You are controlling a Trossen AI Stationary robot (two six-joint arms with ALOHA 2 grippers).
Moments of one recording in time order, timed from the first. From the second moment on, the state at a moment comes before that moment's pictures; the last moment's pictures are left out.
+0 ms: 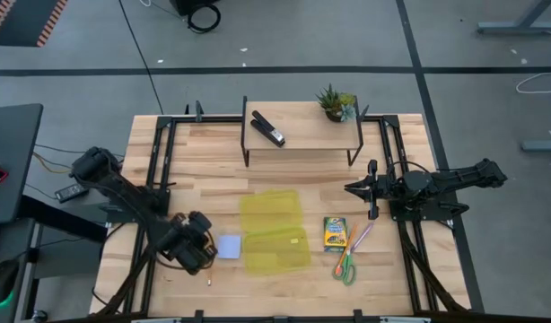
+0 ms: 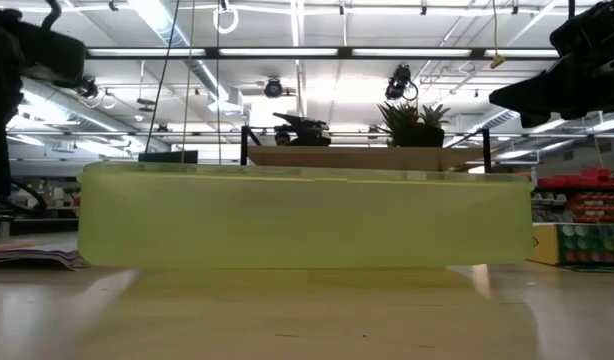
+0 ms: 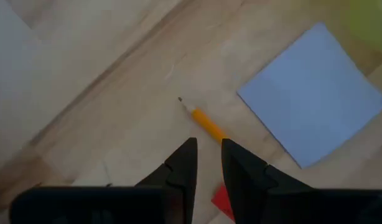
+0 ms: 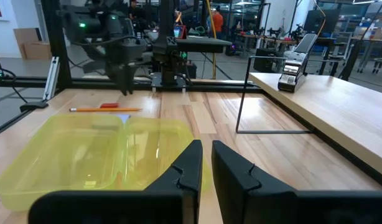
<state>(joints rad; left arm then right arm) -0.75 1.44 0.80 -0.83 -0.37 -1.57 0.21 0.09 0.02 0.02 0.32 -0.05</state>
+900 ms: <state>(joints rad) -0.68 1.45 0.65 -0.55 -0.21 -1.84 0.21 0.09 0.02 0.02 0.32 -0.05</state>
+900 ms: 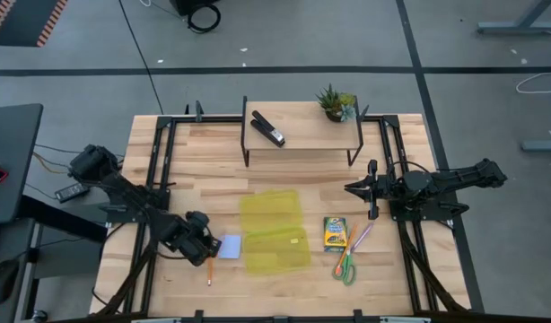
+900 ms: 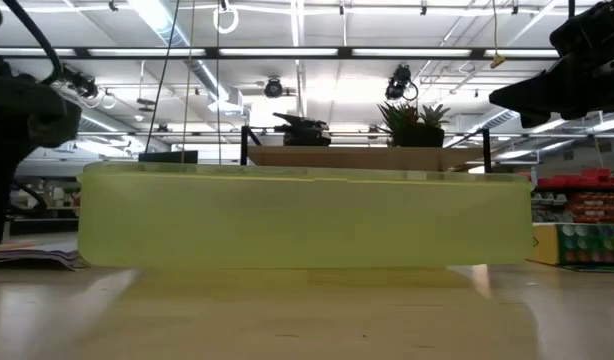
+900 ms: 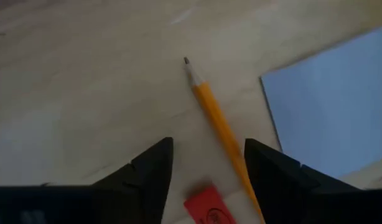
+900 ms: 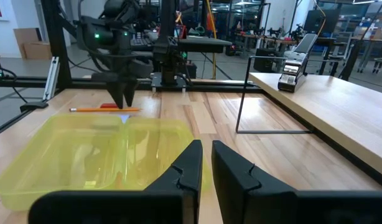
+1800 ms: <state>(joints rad) -0.63 1.83 1.03 -0.83 -0.15 -1.92 0.21 0.09 0.02 0.02 0.32 -0.05</state>
